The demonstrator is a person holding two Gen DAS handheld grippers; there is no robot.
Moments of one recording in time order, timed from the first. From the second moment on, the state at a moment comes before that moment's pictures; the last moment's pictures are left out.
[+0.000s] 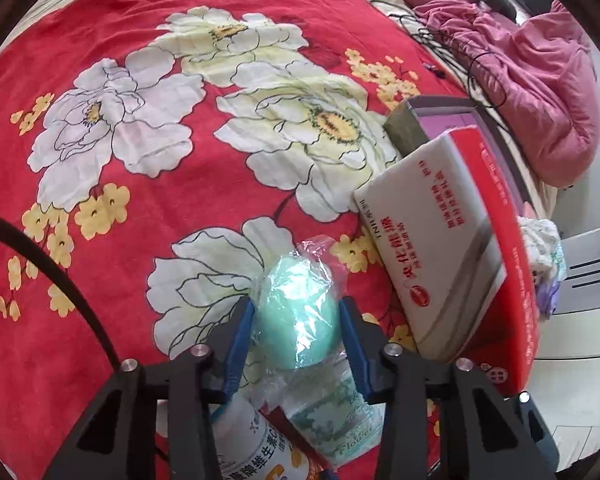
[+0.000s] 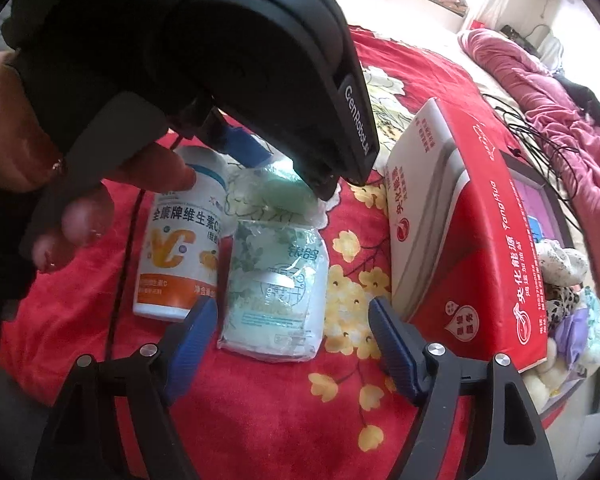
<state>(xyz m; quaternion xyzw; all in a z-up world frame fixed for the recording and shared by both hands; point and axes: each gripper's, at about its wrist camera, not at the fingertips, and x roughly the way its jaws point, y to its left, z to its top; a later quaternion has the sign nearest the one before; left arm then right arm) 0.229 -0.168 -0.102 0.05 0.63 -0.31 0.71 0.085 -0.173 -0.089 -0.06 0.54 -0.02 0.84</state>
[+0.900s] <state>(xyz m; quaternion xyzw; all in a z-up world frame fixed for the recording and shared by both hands) 0.204 -0.101 -0.011 0.00 0.55 -0.28 0.78 0.074 -0.182 -0.039 -0.01 0.50 0.05 0.87</state>
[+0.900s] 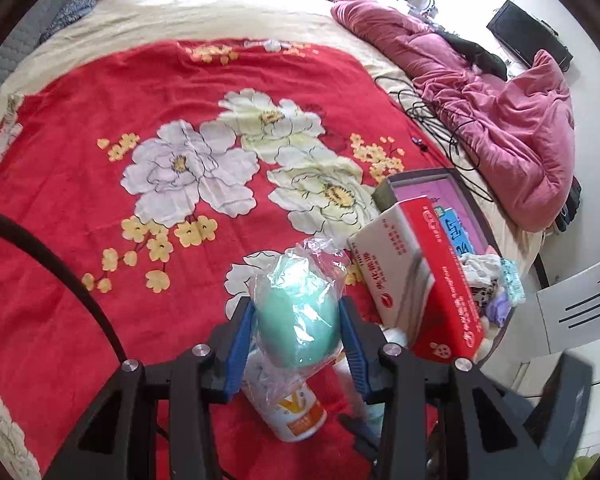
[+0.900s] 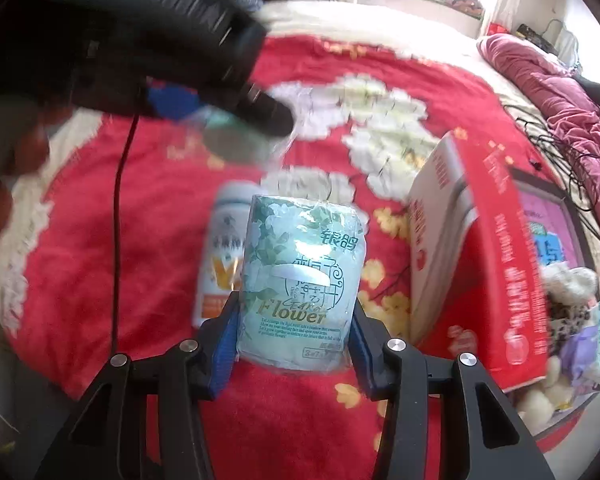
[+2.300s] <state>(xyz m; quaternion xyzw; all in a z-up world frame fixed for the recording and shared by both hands) 0.030 -0.361 0.000 0.09 0.51 -0.41 0.75 -0.070 -0.501 0.017 0.13 0.47 -0.16 0.86</state>
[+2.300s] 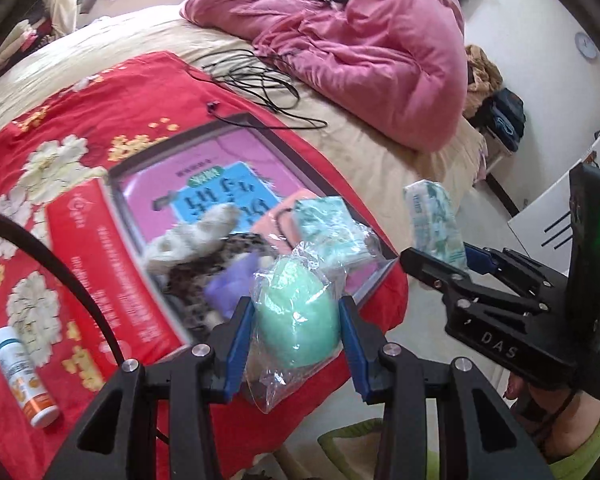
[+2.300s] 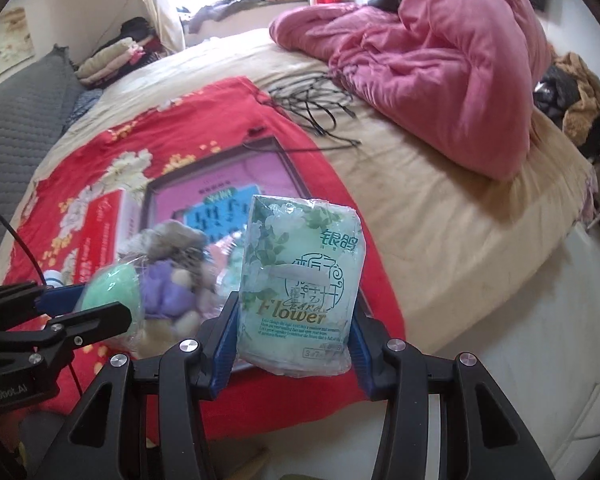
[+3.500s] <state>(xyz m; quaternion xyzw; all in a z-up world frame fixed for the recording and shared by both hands) 0.078 -0.398 -0.053 0.10 0.54 -0.36 0.76 0.006 -0.512 -0.059 0.09 0.50 -0.09 0.85</state>
